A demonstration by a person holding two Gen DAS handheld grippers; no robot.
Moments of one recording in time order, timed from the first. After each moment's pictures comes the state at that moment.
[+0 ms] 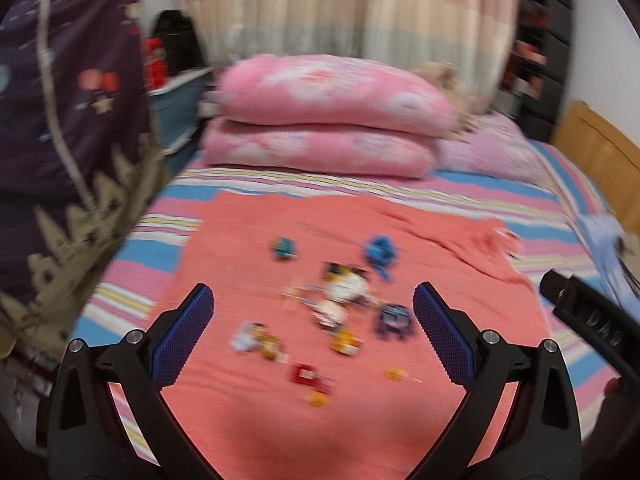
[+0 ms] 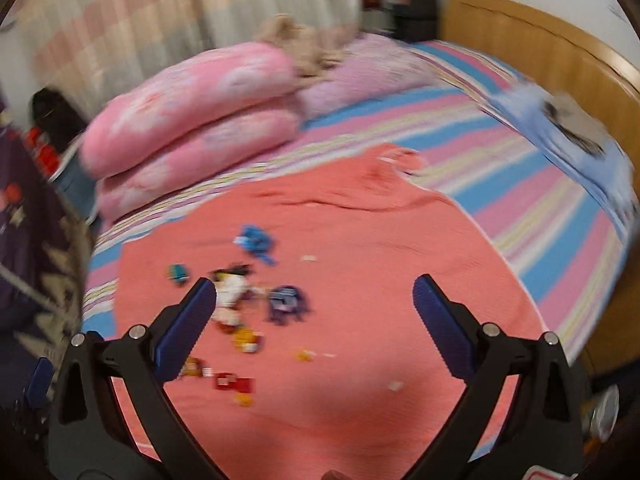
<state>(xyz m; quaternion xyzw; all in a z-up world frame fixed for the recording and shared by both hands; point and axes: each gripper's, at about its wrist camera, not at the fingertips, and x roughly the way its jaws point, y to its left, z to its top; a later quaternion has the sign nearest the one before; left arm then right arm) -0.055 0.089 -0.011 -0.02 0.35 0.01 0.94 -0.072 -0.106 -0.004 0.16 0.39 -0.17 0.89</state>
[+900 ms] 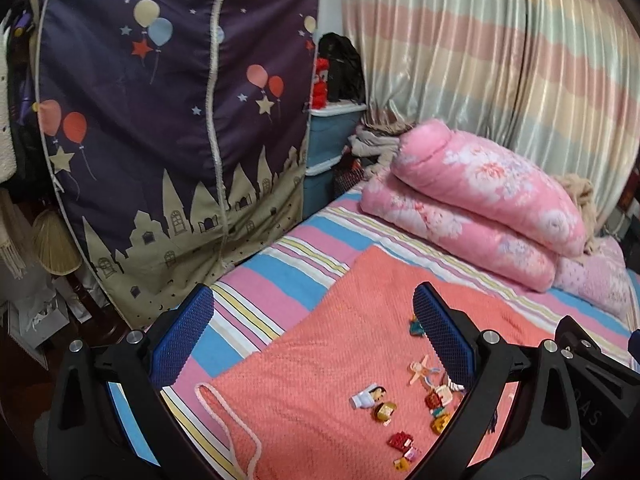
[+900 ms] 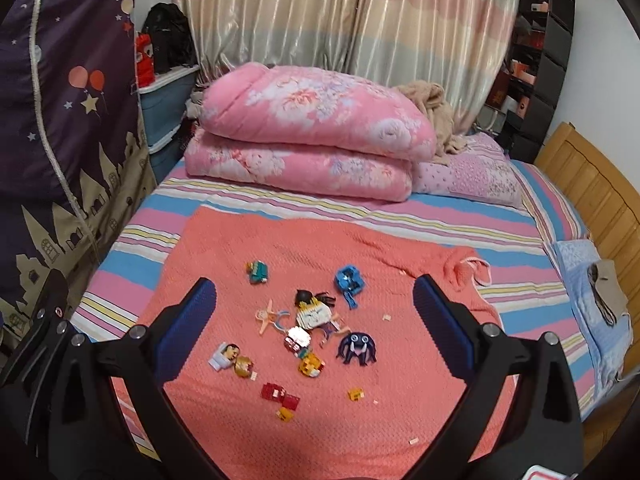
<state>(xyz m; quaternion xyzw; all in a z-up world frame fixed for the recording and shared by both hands) -0.074 0.213 0.031 -0.11 0.26 0.23 0.93 -0.036 0.046 0.057 -0.04 0.36 -0.05 0.93</state>
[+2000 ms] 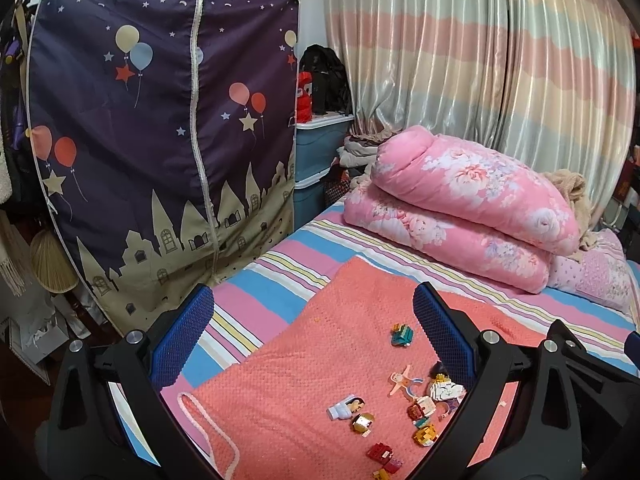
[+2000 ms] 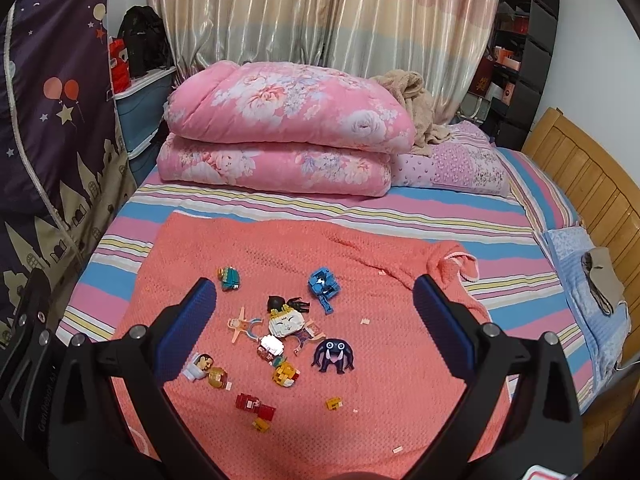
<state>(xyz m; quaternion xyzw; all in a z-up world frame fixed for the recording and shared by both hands) -0.051 0.161 0.039 -0.08 0.25 0.21 0.94 -0.013 0.001 0.046 -0.02 0.36 -0.08 0.93</state>
